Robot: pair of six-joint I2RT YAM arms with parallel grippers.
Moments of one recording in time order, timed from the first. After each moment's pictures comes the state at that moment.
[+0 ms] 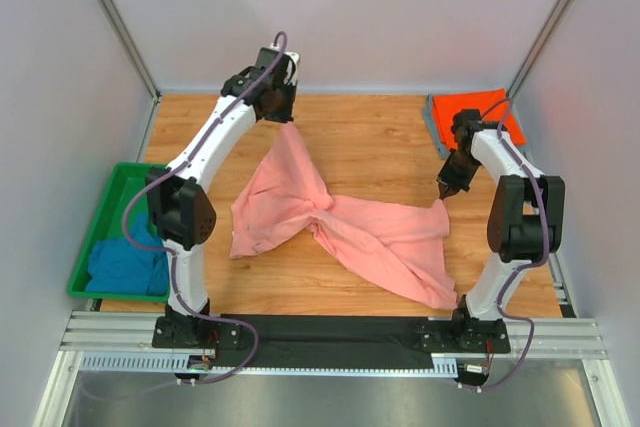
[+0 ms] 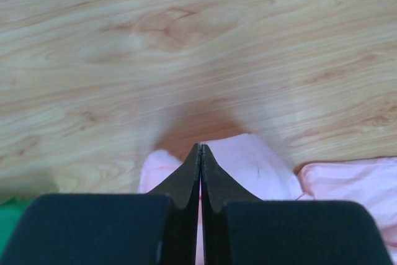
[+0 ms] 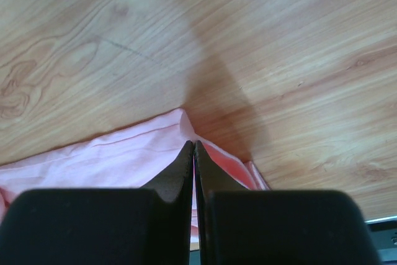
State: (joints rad) left arm -0.42 2.02 2.05 -0.84 -0.07 -0.14; right arm -0.01 1.82 1.39 -0.97 0.02 0.56
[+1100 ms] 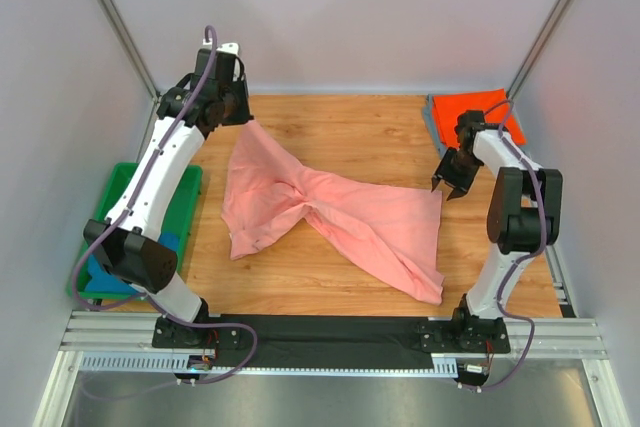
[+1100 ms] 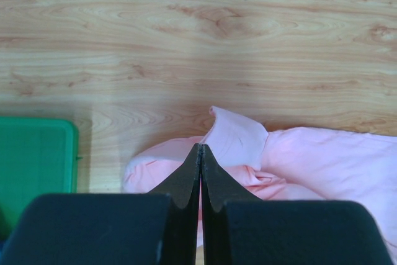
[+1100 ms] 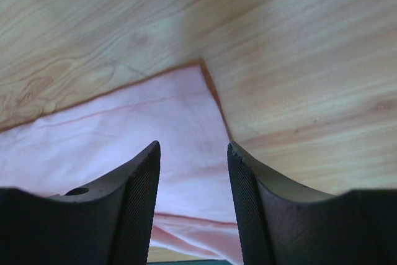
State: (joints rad) left arm -0.31 1.61 1.81 -0.89 -0.15 -0.31; right arm -0.06 1.87 1.39 -0.90 -0.05 0.50
